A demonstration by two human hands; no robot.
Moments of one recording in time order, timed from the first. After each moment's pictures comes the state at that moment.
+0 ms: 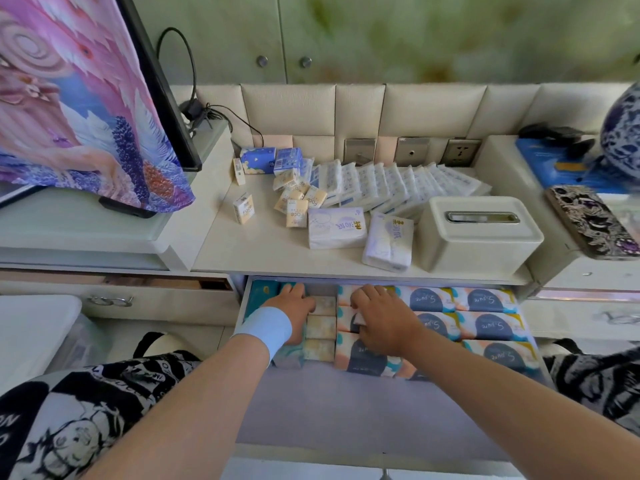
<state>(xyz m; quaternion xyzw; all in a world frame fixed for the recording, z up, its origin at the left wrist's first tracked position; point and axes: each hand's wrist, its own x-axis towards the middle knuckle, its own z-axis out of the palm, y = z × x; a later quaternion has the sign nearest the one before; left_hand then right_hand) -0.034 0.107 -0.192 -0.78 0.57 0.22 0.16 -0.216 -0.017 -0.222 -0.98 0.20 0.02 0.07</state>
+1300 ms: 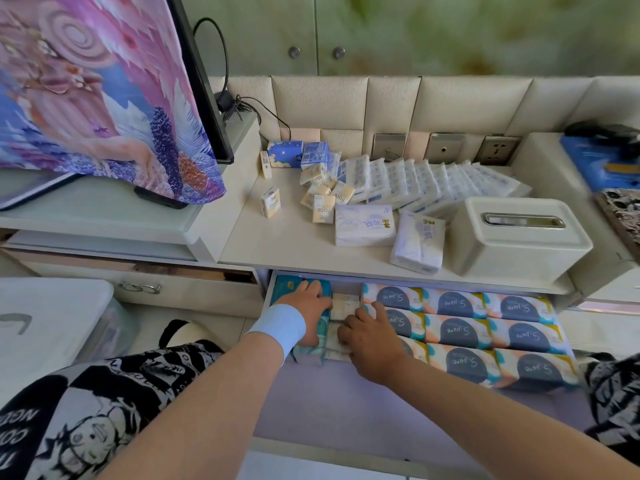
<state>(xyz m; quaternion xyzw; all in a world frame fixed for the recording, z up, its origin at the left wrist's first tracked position) -0.022 0.121 -0.190 -0.77 0.58 0.21 0.17 -0.180 0.043 -0.262 -0.98 0.15 0.09 -0.03</state>
